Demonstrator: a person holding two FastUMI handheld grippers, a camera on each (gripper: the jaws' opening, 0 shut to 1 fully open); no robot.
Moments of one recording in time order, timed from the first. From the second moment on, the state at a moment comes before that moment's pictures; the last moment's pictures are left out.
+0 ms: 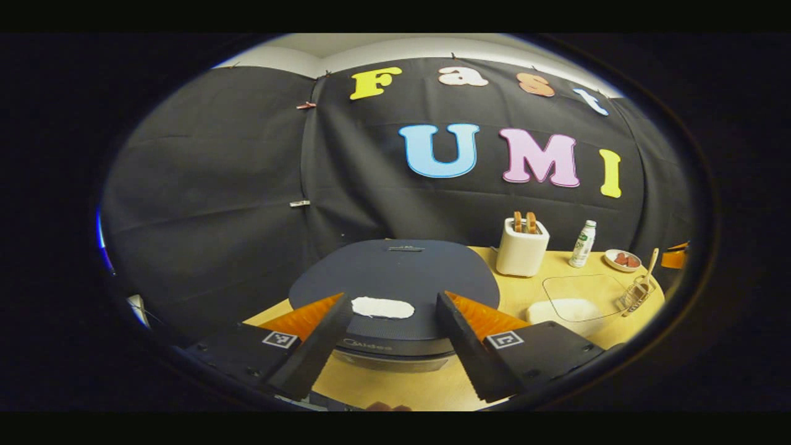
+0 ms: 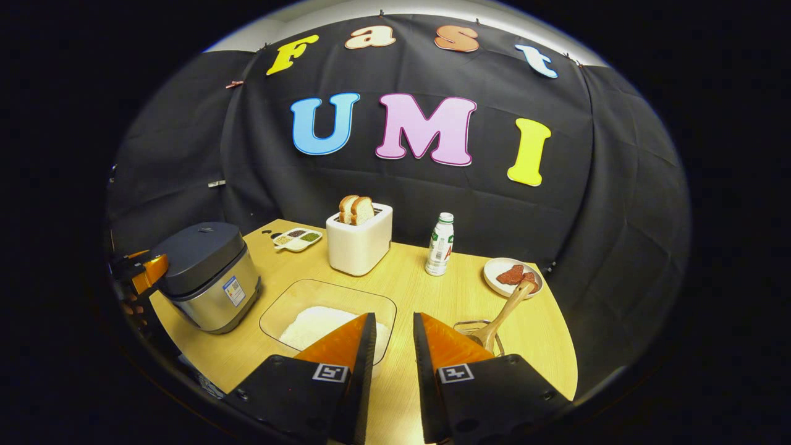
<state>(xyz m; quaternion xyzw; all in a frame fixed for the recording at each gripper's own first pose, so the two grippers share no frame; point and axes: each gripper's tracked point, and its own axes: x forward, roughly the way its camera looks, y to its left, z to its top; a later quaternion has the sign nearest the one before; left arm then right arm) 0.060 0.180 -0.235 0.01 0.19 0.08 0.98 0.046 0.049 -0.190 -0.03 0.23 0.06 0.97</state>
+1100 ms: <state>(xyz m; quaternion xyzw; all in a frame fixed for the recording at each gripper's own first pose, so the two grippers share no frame) 0.071 0.132 -0.168 0.03 0.11 0.05 0.99 0.044 0.041 -0.174 -0.02 0.22 0.04 0.98</state>
